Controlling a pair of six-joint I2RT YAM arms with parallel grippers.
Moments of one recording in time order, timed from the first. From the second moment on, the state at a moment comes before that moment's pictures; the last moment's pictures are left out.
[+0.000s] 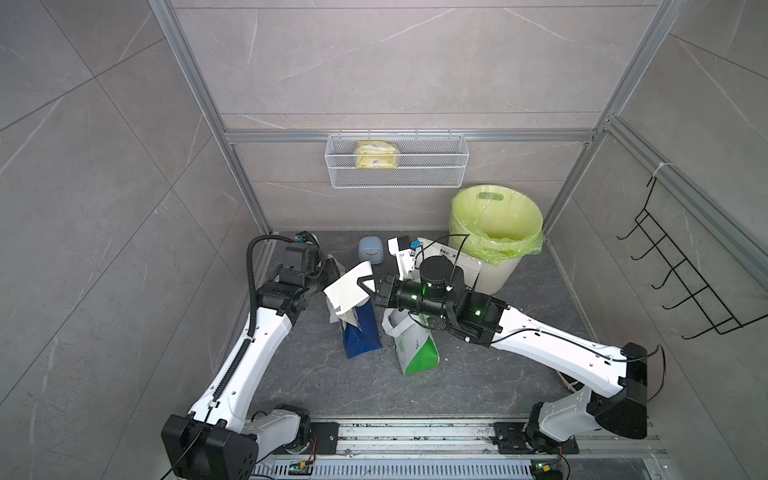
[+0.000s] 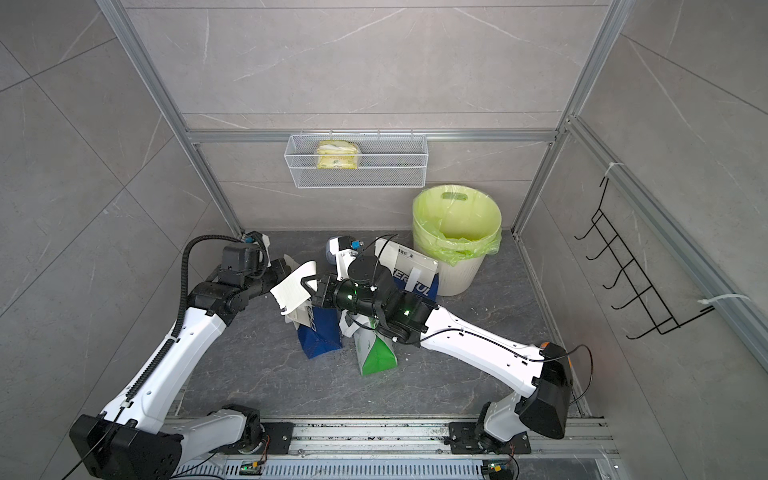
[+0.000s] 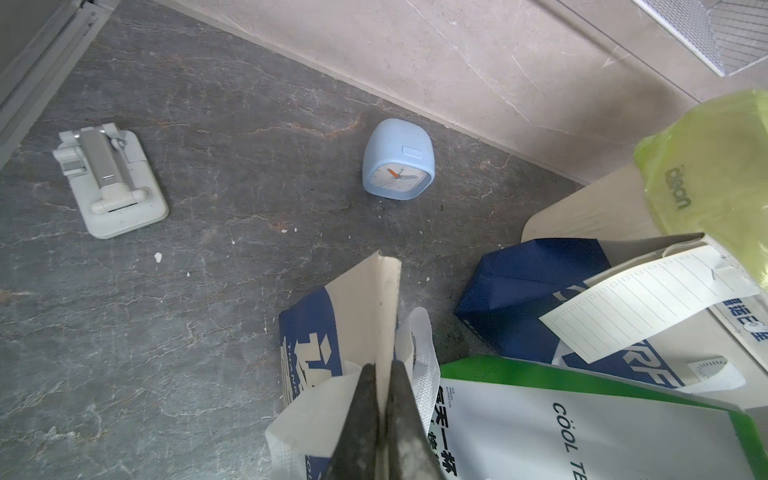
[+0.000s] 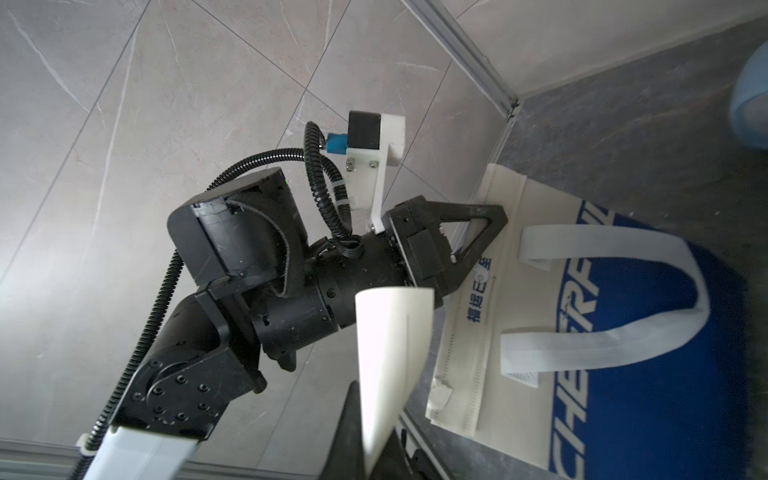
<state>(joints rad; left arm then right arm) -0.26 1.19 1.18 -0.64 0.06 -0.48 1.03 1.48 1.43 -0.12 -0.06 0.86</state>
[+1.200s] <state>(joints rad) -0.58 1.24 1.53 -0.38 0.77 -0.20 0.80 0.89 1.03 -0.01 -0.09 0.26</state>
